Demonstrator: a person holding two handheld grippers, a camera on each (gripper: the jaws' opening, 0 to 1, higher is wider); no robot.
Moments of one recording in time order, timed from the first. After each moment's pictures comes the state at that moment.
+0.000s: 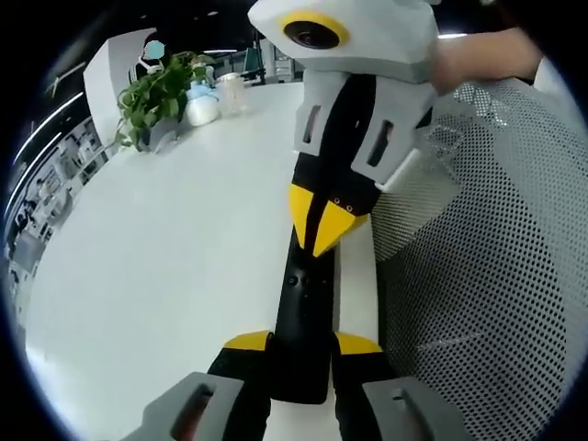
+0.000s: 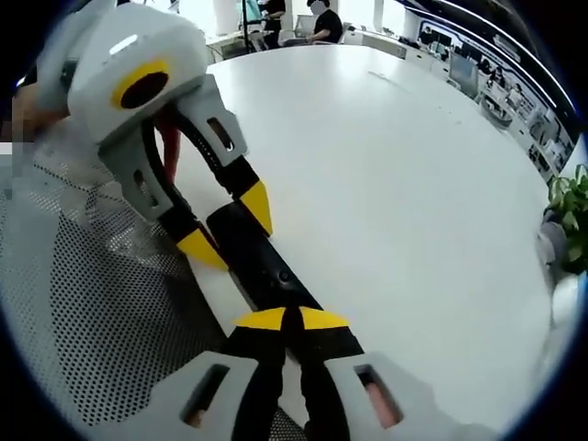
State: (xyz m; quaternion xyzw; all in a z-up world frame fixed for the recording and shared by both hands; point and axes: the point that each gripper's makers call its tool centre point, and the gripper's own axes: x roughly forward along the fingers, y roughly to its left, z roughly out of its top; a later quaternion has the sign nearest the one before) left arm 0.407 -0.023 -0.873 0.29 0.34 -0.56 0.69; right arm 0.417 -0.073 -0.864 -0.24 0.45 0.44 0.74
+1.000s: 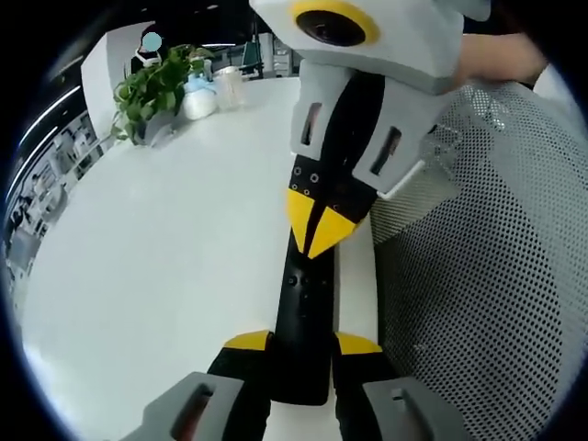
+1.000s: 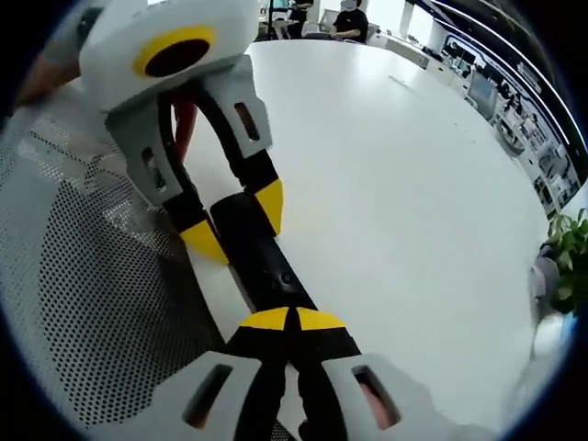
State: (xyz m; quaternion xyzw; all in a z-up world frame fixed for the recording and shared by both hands) left arm 0.407 -0.023 -0.874 0.29 0.35 -0.57 0.68; right arm 0.417 -0.069 -0.867 -0.30 0.43 0.45 0.72
